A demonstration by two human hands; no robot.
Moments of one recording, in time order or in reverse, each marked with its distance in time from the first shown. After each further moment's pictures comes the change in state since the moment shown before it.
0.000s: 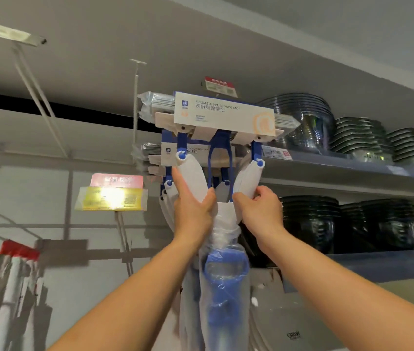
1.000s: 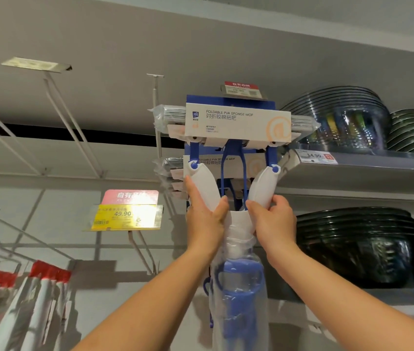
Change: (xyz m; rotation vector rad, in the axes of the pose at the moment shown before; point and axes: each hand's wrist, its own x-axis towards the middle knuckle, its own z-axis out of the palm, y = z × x) left_hand 0.043 -0.037 0.004 0.064 0.066 0.080; right_hand 0.043 0.031 0.056 0.229 0.007 -0.049
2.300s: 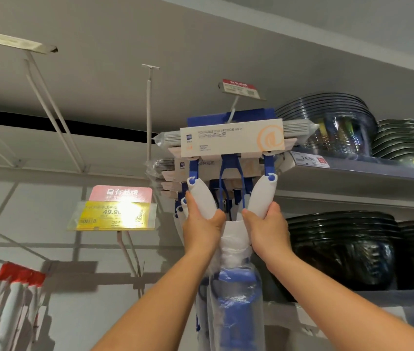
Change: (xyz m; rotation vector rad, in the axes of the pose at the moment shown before) left_hand 0.009 -0.027 0.012 0.025 -0.056 -0.248; right_hand 0.003 0.010 0.001 -0.192 -0.045 0.009
